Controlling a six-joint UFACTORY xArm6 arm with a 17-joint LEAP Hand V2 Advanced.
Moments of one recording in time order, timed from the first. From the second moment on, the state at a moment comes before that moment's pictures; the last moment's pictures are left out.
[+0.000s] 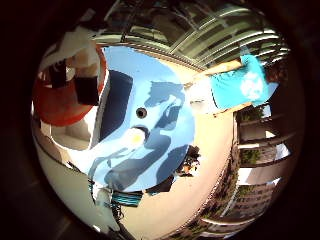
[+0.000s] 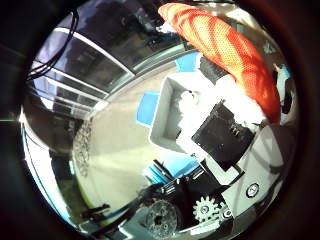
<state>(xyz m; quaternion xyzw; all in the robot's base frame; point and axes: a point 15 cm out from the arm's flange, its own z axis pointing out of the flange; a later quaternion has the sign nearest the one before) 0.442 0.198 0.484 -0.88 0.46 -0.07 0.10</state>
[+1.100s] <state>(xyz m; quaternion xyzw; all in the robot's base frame) 0.463 0.156 0.398 -0.87 0.50 0.01 0.00</state>
